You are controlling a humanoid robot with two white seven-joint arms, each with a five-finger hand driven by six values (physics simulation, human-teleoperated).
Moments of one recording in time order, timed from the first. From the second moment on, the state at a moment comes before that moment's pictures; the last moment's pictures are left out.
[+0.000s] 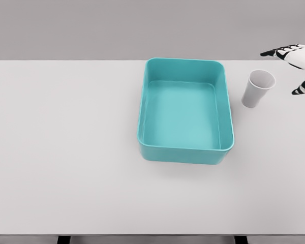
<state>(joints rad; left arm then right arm) 0.03 0.00 -0.16 -0.07 0.14 -0.03 0.17 -0.68 -1.15 0.66 -1.66 0.16 -0.09 0.39</state>
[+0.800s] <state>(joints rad) 0.03 0.00 -0.16 -0.07 0.14 -0.03 0.17 -0.67 -0.97 0.57 -1.05 -0.48 -0.27 0.61</state>
